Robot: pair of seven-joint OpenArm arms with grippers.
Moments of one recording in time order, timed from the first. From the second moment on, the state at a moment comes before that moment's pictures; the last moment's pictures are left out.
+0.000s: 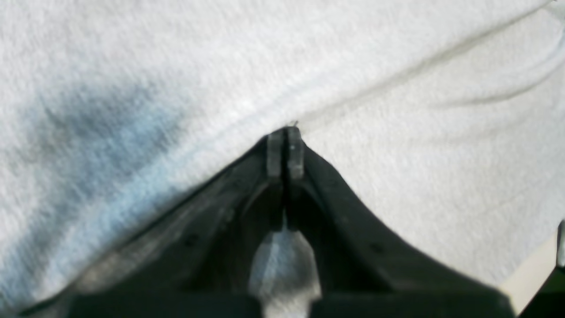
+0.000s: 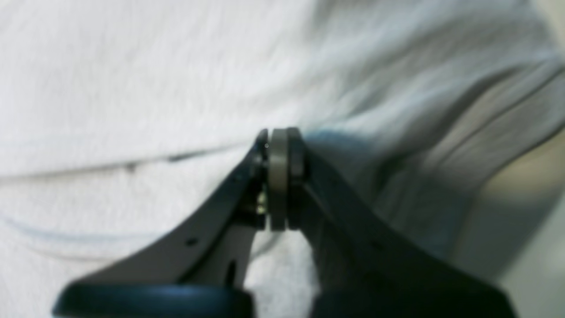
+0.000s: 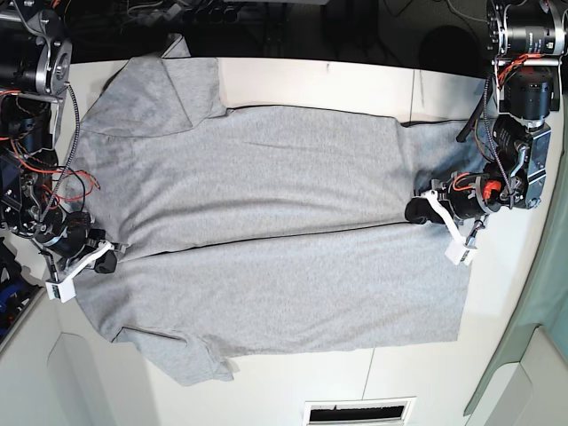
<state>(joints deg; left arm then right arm) -13.8 -21.1 -5.4 50.7 -30.0 -37.7 39.5 25.8 17.8 8.4 40.5 18.2 27.4 -26.5</state>
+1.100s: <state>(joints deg) 6.4 -26.2 -5.2 69.5 -45.4 -39.0 46.9 8.8 21.7 8.6 51.1 25.1 30.0 -30.0</state>
